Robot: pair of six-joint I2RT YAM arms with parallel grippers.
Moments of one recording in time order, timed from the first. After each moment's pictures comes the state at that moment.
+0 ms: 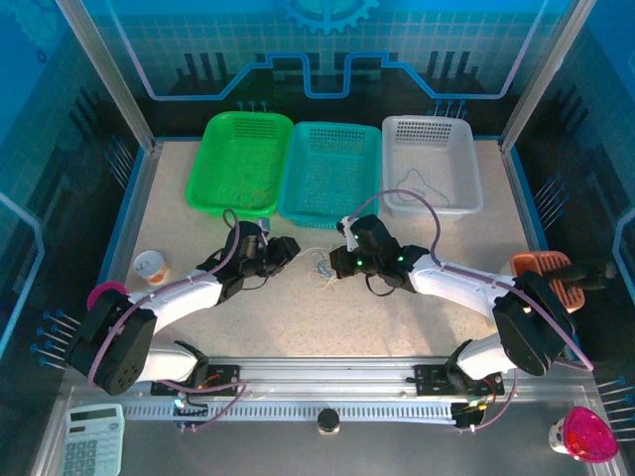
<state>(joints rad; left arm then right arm) -0.46 1.32 0.54 0.20 0.29 -1.14 0.73 1.43 0.81 -0.13 -0.14 0.46</state>
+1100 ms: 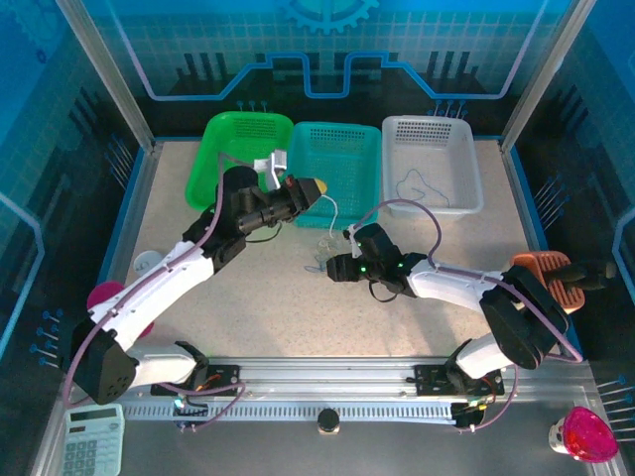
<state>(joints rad) -0.55 1.26 1.09 0.03 0.38 -1.08 0.70 1.47 0.72 -0.04 -0.11 0.49</state>
